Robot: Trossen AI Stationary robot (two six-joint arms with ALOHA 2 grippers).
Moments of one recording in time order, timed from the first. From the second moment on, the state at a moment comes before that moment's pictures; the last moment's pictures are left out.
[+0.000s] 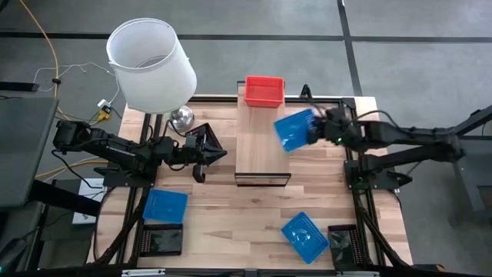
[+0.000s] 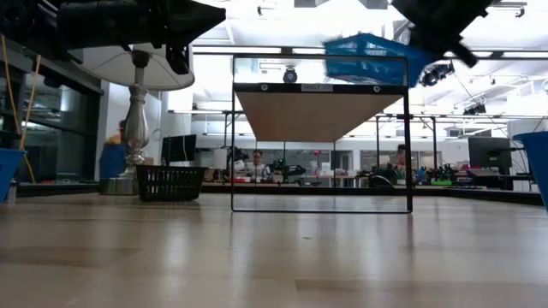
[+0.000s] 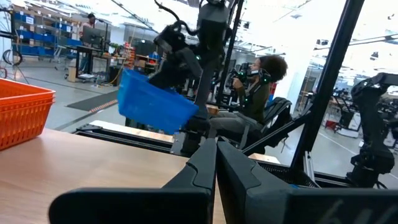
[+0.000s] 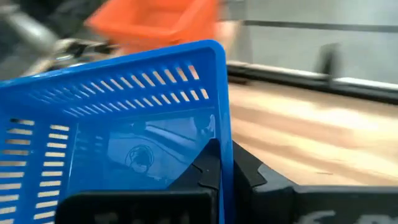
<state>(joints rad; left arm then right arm) 0.08 1.15 0.34 0.95 -0.08 -0.19 -0.05 0.90 0.88 -0.73 0.64 0.89</state>
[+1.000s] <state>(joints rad) 0.08 1.15 0.34 0.95 -0.08 -0.19 -0.09 1.32 0.83 -0.15 0.56 1.01</state>
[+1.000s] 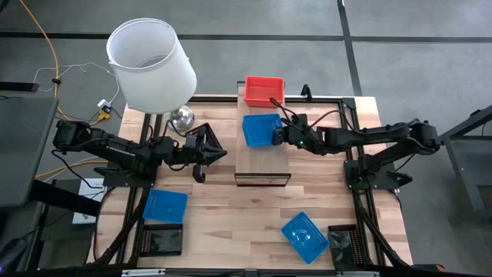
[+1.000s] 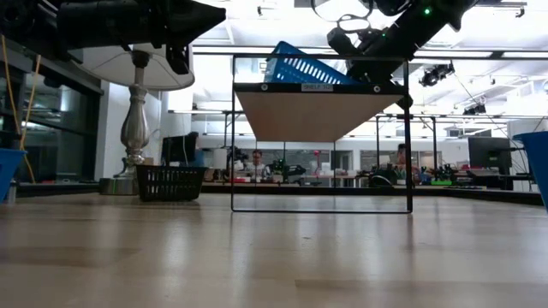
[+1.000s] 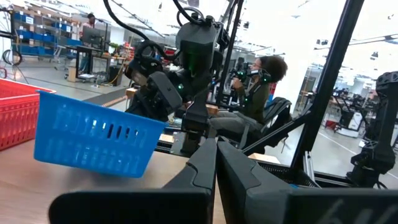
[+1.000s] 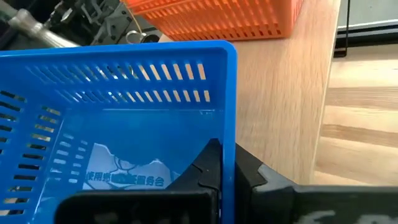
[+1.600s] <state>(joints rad) 0.08 1.15 0.34 0.95 -0.08 -0.19 -0.09 1.30 0.83 -0.10 0.56 0.88</state>
